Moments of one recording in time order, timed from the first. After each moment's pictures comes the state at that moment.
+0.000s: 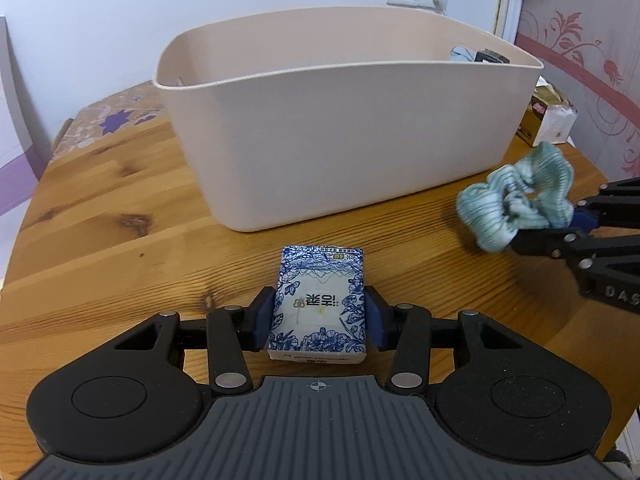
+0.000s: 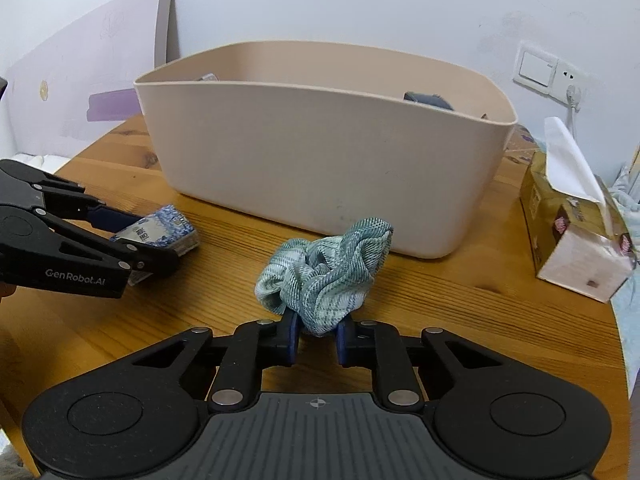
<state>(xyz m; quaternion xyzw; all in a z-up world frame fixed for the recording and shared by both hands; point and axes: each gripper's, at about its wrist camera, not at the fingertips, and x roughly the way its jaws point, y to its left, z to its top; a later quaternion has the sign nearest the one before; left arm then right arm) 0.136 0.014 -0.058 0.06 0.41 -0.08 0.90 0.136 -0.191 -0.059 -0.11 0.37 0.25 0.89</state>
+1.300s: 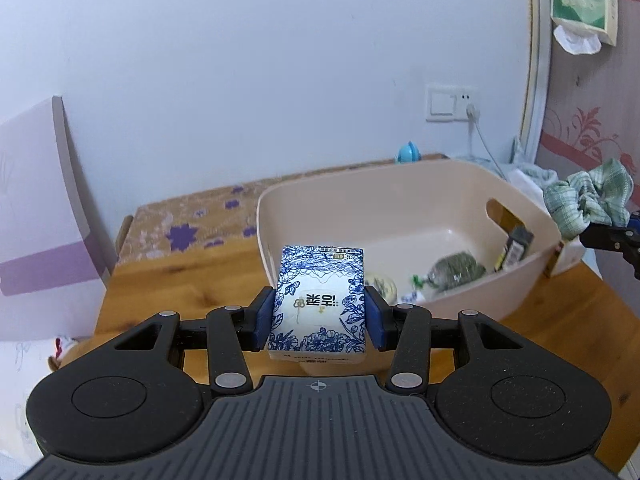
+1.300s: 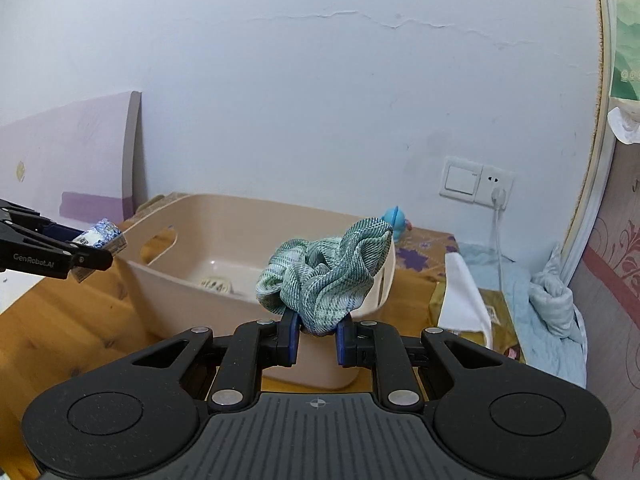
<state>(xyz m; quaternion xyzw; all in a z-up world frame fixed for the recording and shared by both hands) 0.154 0.044 0.054 0.05 0.29 -0.04 0.95 0.138 -0.230 0.038 -0.08 0.23 0.20 0.95</state>
